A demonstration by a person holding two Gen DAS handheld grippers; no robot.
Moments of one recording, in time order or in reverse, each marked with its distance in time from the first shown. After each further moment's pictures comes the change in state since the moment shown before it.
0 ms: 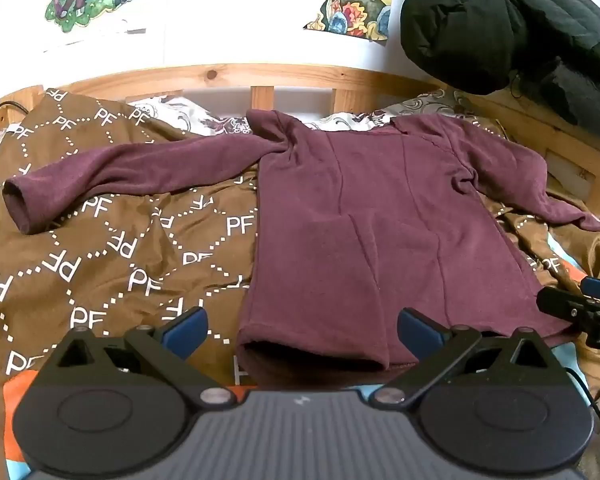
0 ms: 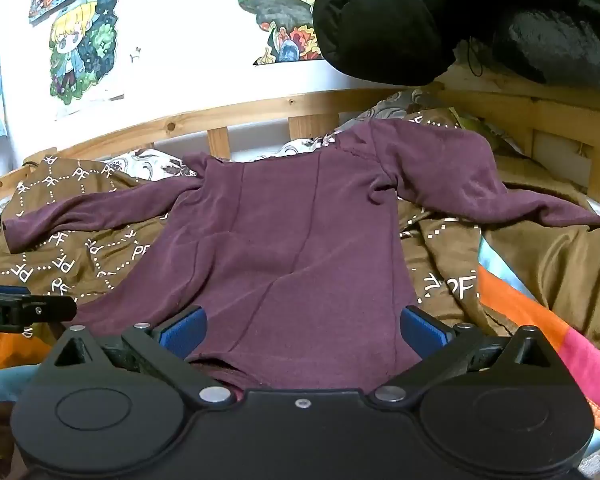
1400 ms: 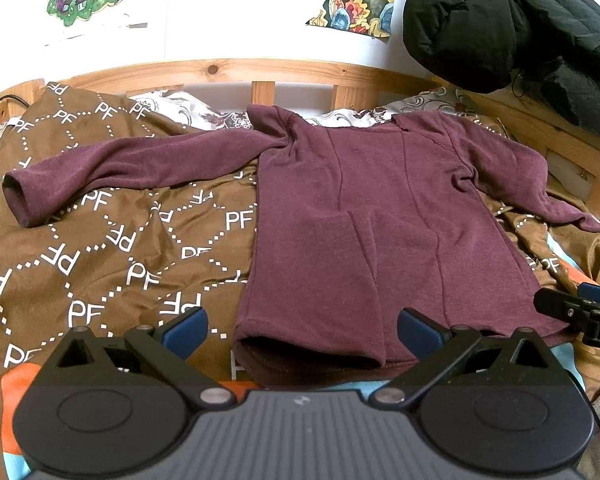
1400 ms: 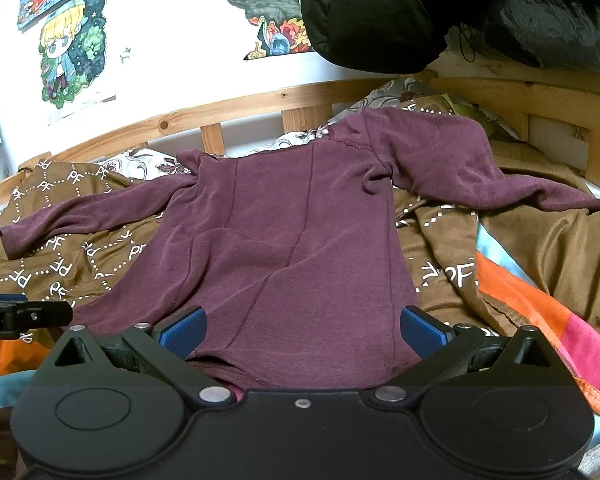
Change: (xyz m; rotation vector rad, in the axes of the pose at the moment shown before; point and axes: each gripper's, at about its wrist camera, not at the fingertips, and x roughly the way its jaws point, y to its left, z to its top) left arm 0.001 0.005 0.000 -0.007 0.012 -0.009; right arm 0.004 -0.005 0.001 0.035 0.018 0.003
